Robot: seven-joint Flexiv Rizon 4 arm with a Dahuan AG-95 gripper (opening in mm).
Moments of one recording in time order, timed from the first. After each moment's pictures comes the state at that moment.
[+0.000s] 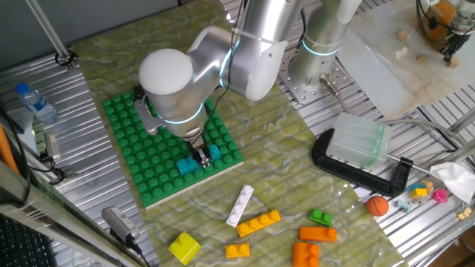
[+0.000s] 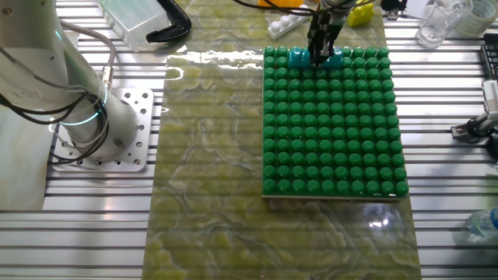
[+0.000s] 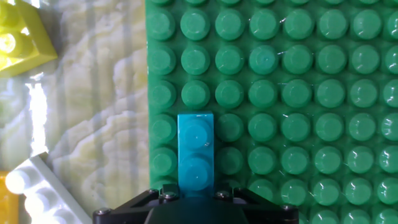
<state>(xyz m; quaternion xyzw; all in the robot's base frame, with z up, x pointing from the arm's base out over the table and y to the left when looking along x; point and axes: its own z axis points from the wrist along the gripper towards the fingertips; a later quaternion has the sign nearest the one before) 0.511 0.159 0.082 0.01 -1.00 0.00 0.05</state>
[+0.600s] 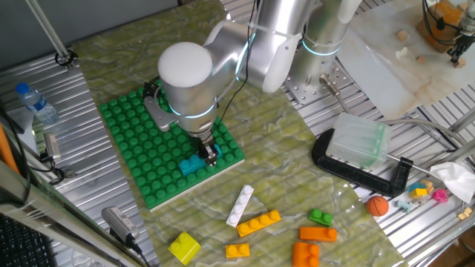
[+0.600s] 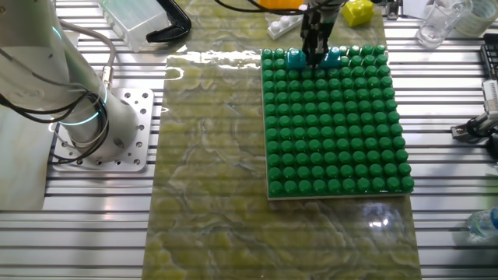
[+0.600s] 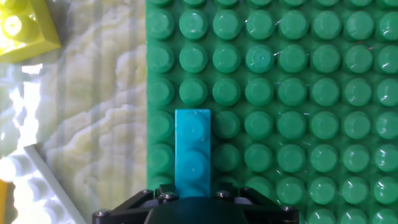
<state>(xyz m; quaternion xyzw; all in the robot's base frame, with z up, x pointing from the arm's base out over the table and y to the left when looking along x) 0.506 0.159 0.085 0.04 -1.00 0.00 0.01</state>
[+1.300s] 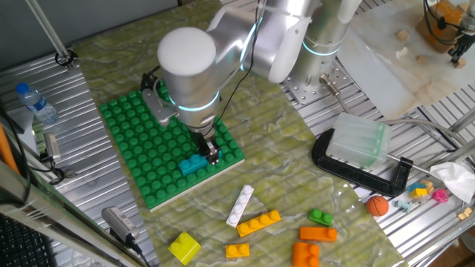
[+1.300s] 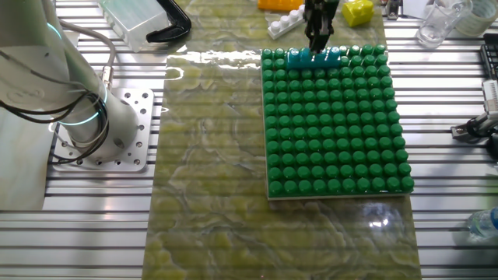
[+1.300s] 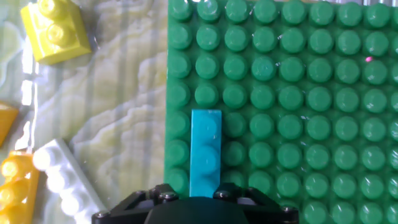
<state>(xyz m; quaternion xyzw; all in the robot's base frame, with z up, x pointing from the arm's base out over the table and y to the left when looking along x) 0.510 0.168 0.112 0.05 -1.00 0.00 0.01</state>
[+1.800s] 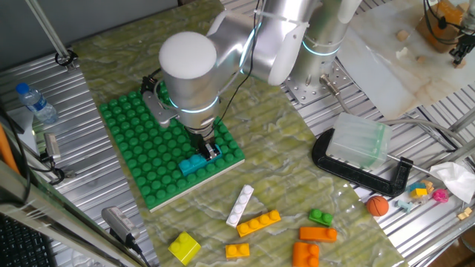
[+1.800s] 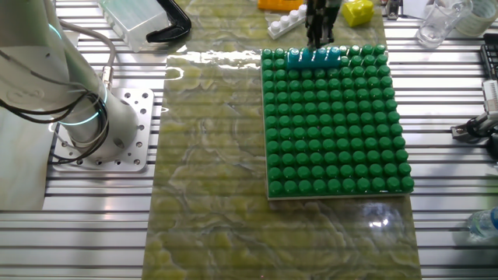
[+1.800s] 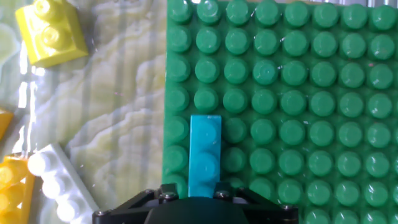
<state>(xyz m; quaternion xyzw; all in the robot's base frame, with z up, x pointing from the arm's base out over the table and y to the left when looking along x) 0.507 0.164 0.111 0.05 -1.00 0.00 0.01</state>
